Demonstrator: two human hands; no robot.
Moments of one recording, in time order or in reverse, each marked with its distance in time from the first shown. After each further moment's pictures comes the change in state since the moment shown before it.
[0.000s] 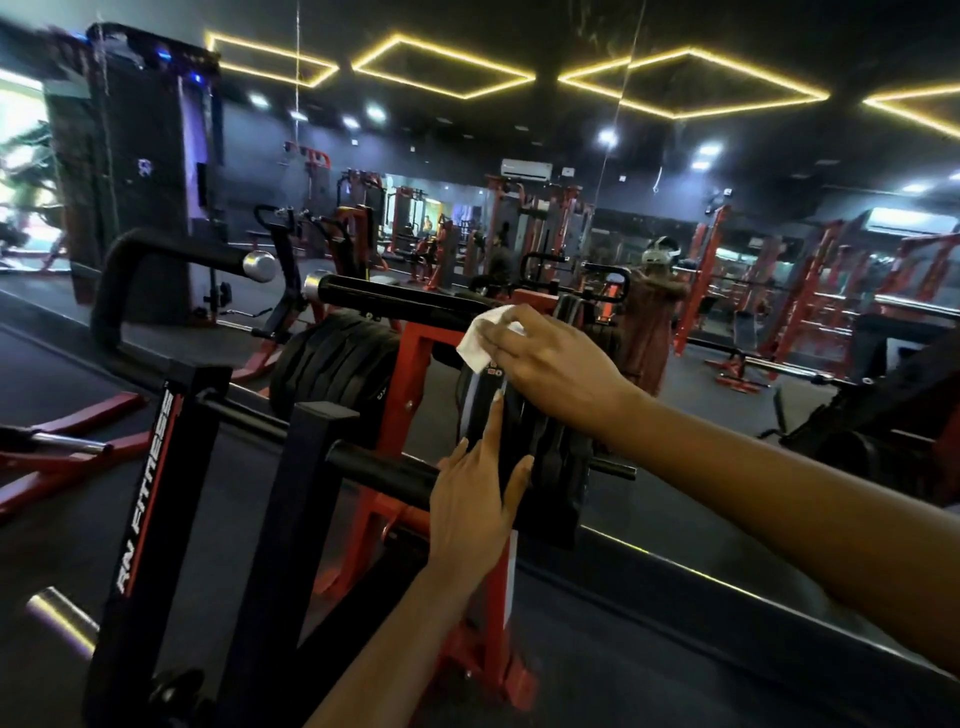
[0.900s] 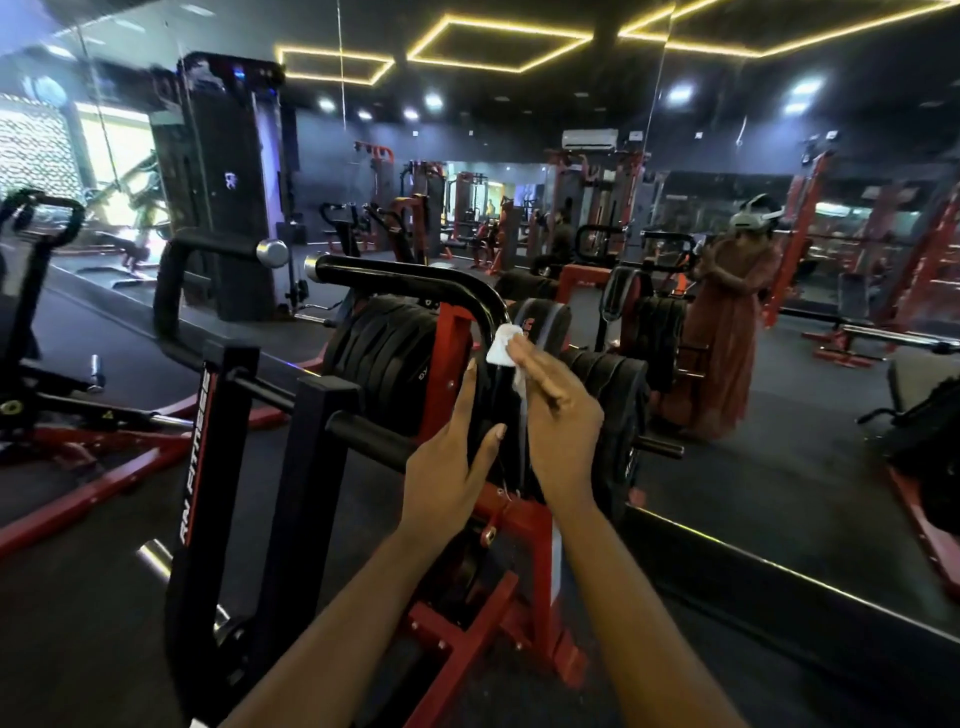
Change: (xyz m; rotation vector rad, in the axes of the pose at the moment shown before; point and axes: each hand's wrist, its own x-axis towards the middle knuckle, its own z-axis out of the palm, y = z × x) left_hand -0.006 -0.002 -0.001 0.070 -0.028 -0.033; right_hand -0.064 -0.076 0.038 1.307 0.636 1.089
